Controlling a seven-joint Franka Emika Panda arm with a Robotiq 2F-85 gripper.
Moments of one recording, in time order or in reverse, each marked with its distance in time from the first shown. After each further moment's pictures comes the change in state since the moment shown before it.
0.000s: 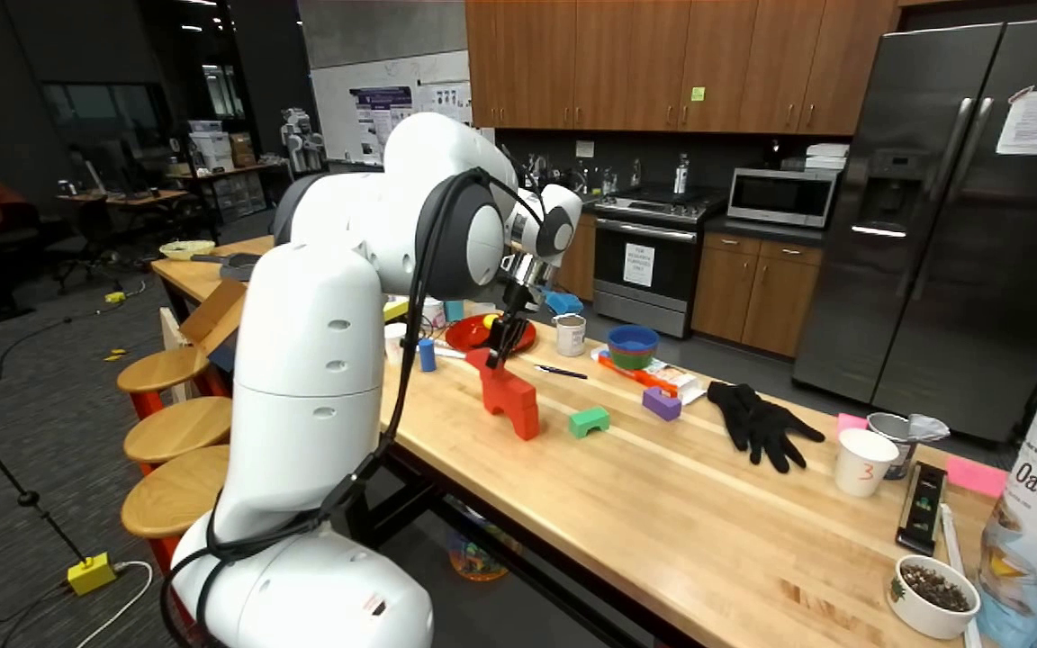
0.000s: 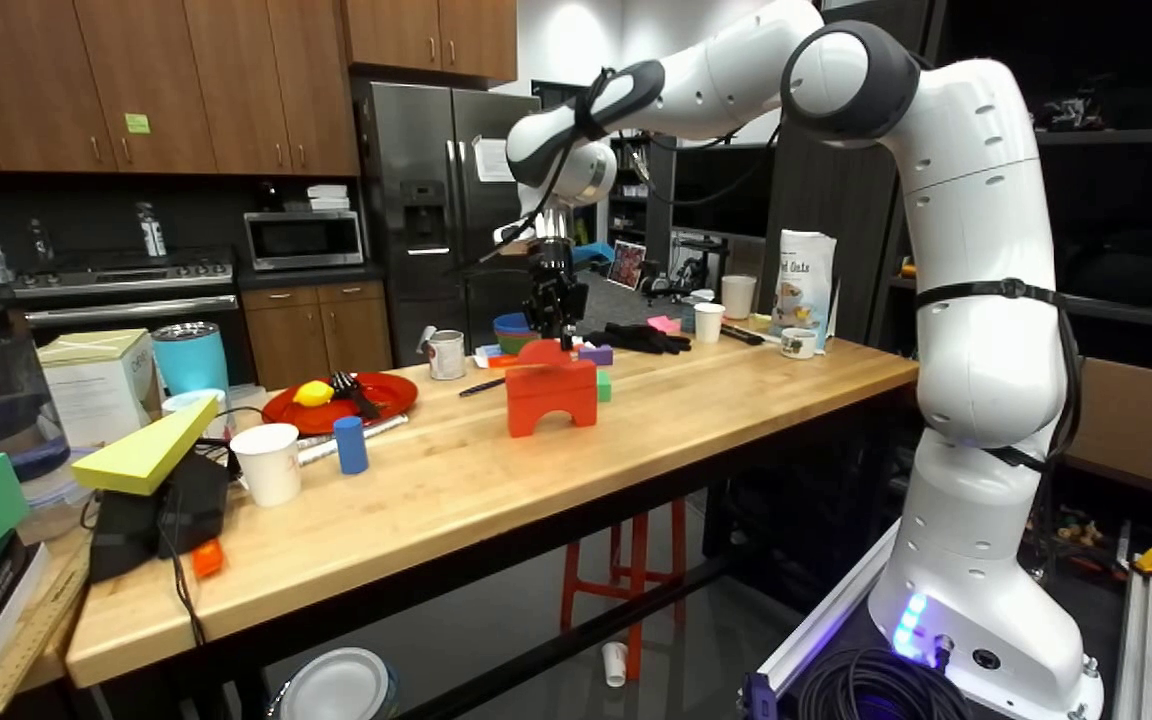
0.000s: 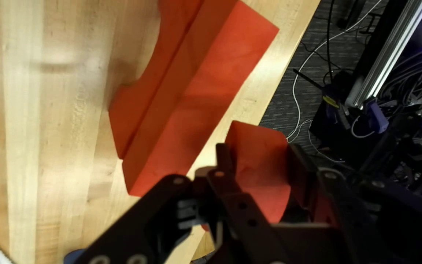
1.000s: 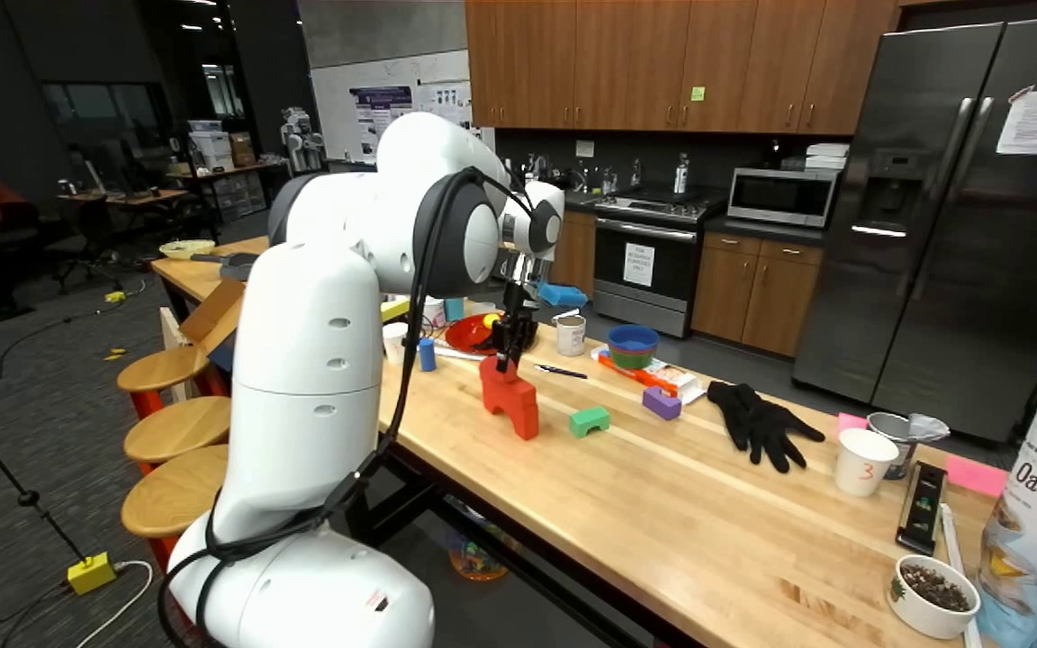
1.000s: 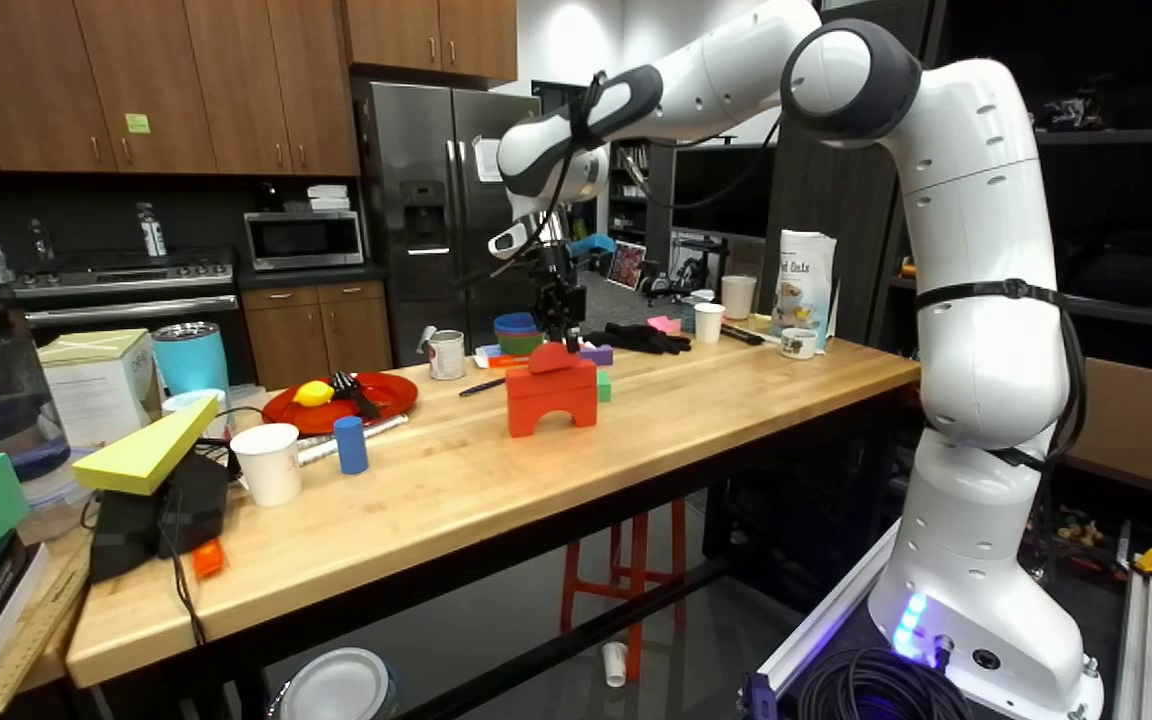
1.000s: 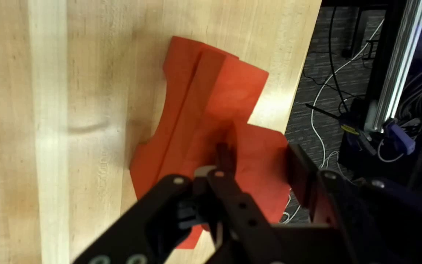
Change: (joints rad) arm 0.030 0.002 0.008 0.006 -0.171 0.021 0.204
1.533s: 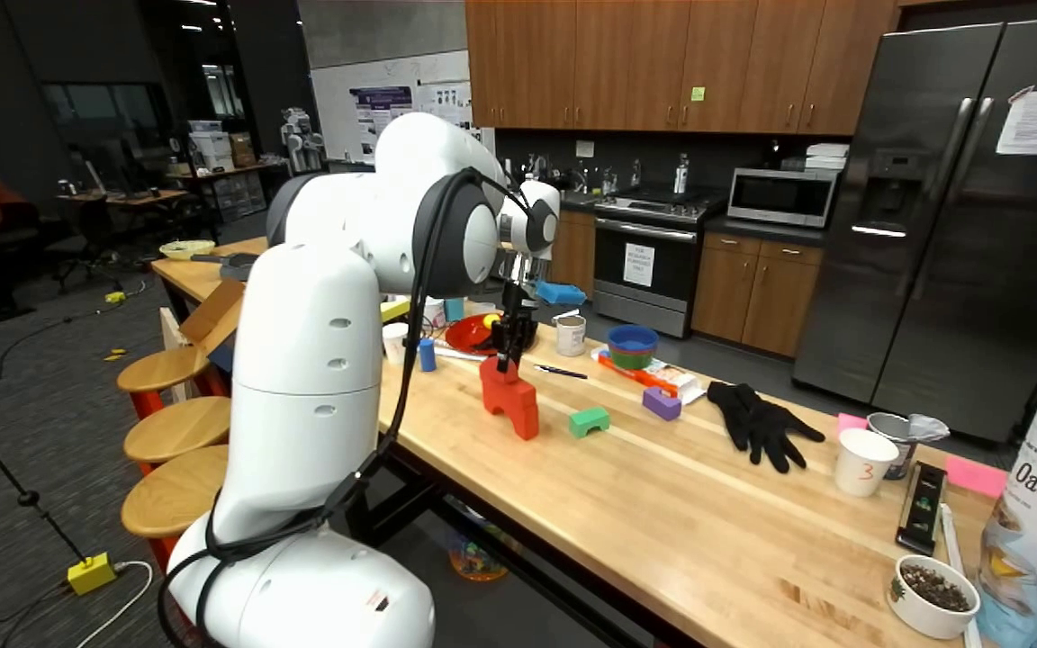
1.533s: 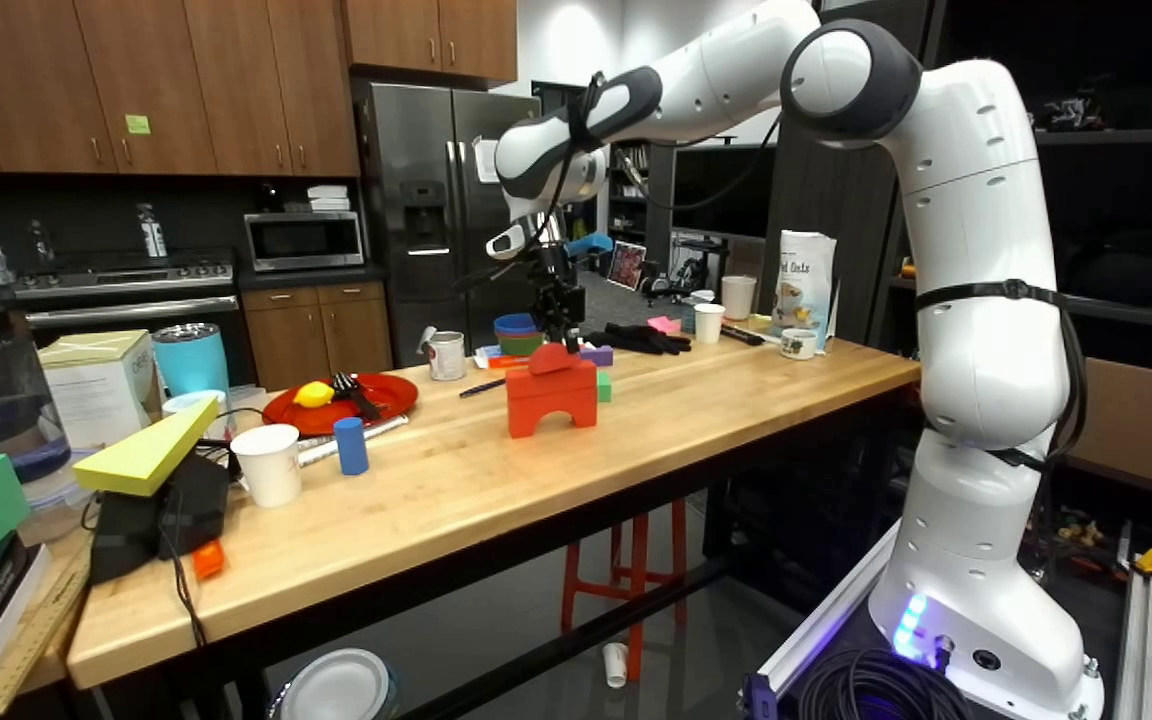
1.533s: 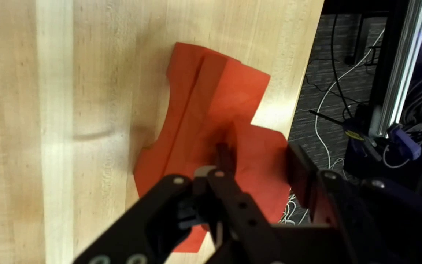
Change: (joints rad) arm 0.004 0.000 0.007 0.002 -0.029 0.006 0.023
